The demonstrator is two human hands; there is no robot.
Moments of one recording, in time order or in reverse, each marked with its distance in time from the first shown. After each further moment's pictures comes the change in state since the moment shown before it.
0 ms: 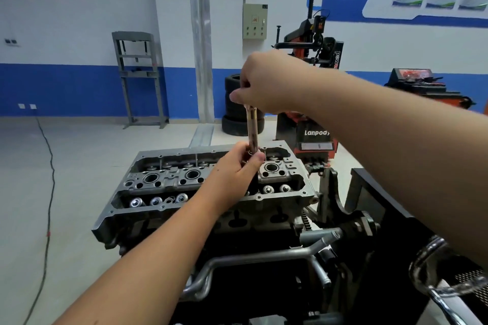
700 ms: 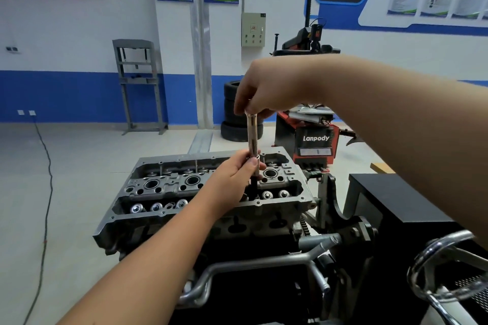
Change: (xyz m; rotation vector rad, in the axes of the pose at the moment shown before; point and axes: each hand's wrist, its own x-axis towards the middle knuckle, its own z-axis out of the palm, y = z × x) left_hand -0.001 0.000 -0.002 -0.085 -0.051 -0.019; right_hand -0.001 0.014 -0.019 0.293 -0.249 -0.056
